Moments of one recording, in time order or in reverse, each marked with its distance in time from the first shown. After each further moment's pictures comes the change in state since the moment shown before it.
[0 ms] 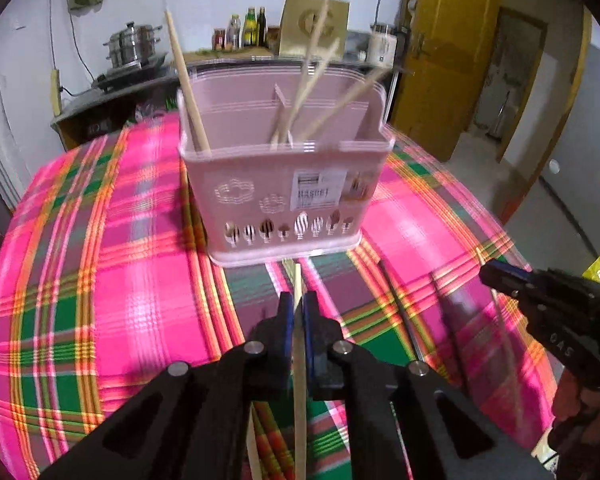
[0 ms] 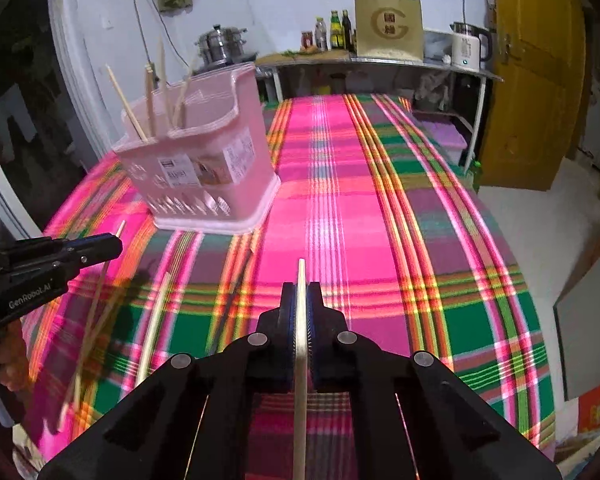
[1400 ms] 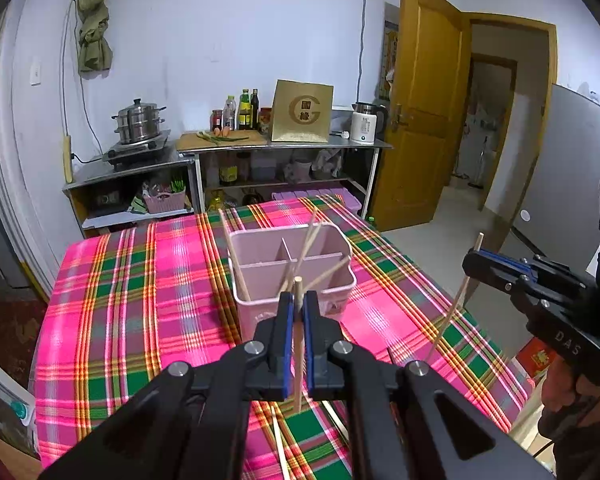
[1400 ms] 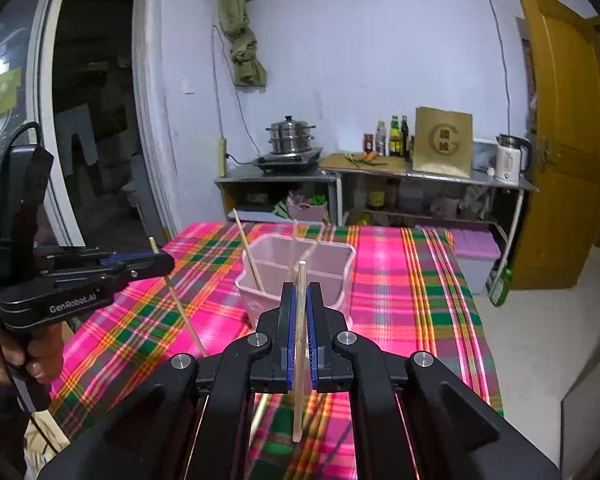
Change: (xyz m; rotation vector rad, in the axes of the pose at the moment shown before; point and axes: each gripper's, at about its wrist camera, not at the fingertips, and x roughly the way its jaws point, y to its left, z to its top) left arm -0.123 0.012 0.053 0.038 -0.239 -0.028; right arm -0.110 0.065 0.071 -0.164 -0.312 0.147
